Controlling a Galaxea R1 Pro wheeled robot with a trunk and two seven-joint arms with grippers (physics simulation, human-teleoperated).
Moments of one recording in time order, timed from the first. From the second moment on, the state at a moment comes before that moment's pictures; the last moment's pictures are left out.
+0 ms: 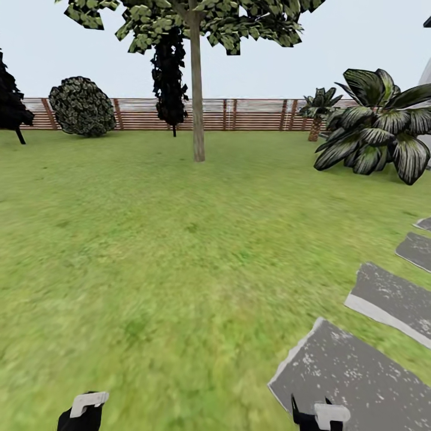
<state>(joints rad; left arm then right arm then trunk) -0.33 0.18 0.24 -0.30 -0.07 -0.31 -0.11 -0.27 -0.04 0.00 -0.28 0.01 -0.67 -0.12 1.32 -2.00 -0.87</state>
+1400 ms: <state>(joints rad) -0.33 0.18 0.24 -0.30 -0.07 -0.31 -0.11 -0.27 -0.04 0.00 -0.28 0.01 -0.67 -0.12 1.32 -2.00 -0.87</state>
